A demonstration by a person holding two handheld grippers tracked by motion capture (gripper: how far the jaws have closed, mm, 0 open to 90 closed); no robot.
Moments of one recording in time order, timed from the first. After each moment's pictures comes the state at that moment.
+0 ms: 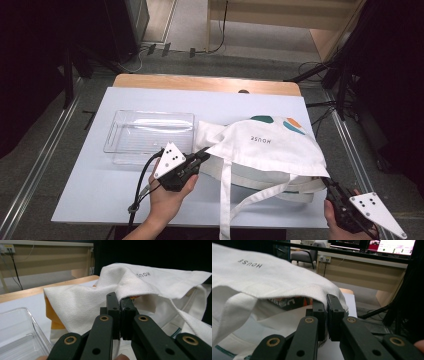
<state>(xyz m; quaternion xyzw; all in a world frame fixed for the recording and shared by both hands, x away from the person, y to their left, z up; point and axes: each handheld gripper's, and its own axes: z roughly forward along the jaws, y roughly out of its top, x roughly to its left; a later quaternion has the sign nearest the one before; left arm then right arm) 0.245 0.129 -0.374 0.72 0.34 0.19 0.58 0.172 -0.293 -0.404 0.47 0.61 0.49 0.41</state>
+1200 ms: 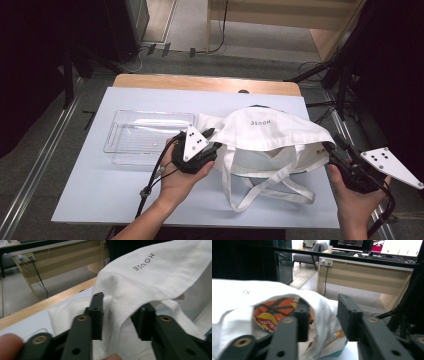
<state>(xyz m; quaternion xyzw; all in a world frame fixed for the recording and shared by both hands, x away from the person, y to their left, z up) 0.276 0.090 -0.349 0.75 0.32 0.27 0.50 0.234 -0.292 -0.337 0.47 0.62 0.49 0.39</state>
